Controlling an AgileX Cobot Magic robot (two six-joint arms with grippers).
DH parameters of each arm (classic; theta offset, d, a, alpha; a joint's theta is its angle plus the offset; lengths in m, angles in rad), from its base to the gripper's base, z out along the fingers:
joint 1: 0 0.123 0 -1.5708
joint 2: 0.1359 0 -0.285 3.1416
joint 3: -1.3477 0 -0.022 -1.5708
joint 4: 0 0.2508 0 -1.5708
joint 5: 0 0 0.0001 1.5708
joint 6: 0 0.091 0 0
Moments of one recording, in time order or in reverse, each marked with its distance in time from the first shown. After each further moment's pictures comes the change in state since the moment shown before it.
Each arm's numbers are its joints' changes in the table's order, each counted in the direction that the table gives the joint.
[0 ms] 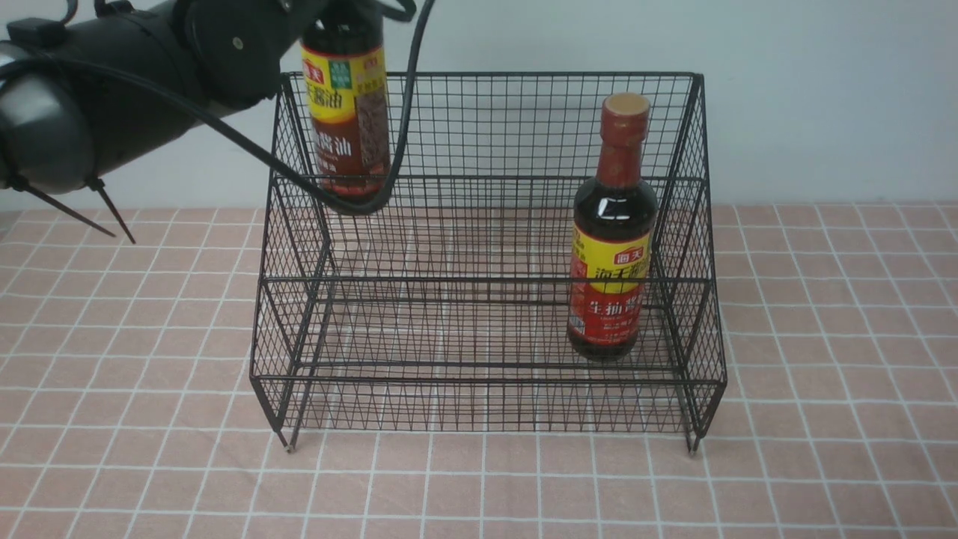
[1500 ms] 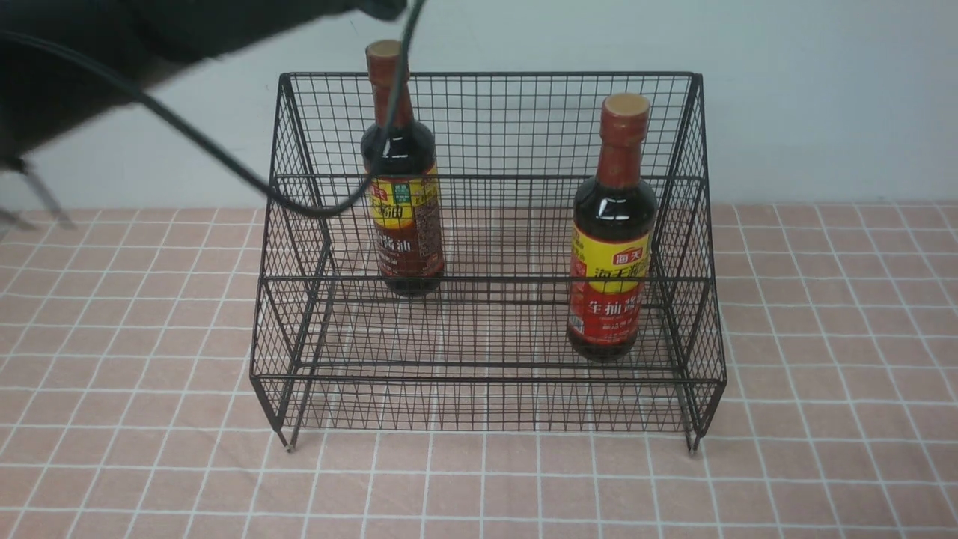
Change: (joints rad) right arm 0.000 0.000 0.000 -0.001 0.000 0.000; left arm 0.000 -0.158 0.009 -0.078 0.349 0.111
